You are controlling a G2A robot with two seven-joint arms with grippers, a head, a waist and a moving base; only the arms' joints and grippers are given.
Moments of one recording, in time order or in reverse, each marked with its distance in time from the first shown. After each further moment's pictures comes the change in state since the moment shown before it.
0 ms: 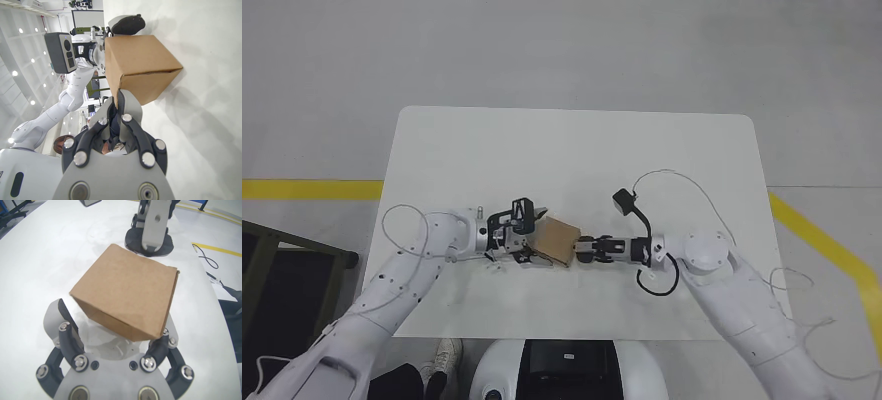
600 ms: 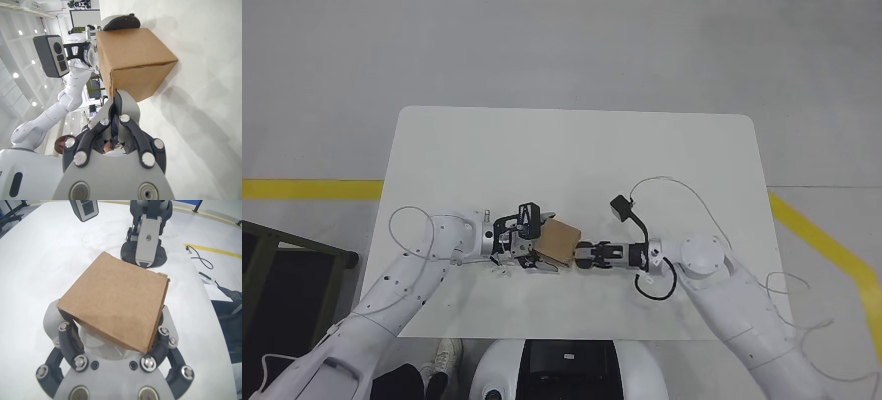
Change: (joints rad) left arm 0.004 -0.012 0.037 -0.023 -0.008 -0.013 0.007; right arm 0.008 -0.014 -0.049 0.050 0.022 -0.011 0.003
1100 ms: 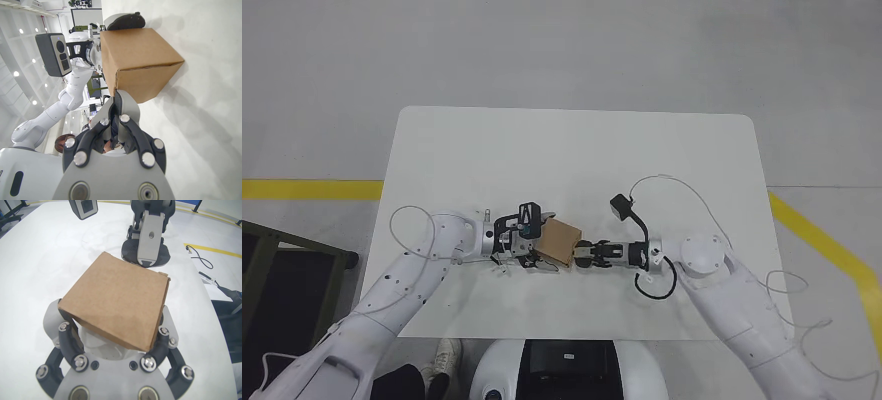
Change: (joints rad) left arm -0.007 -0.002 0.006 0.007 0.001 -0.001 0.001; right arm 0.006 0.000 0.006 -0.001 -0.002 -0.003 0.004
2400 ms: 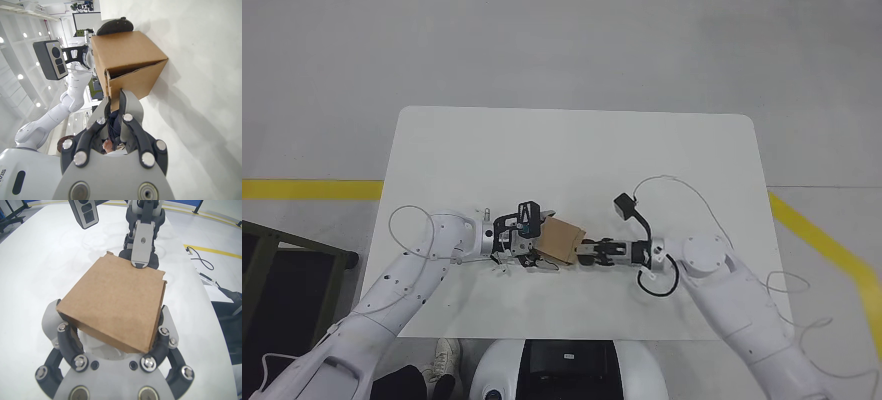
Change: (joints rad) left arm 0.003 0.000 -0.007 -0.005 0.002 0.003 0.010; right arm 0.011 -0.006 0.005 0.053 0.017 -0.025 0.006
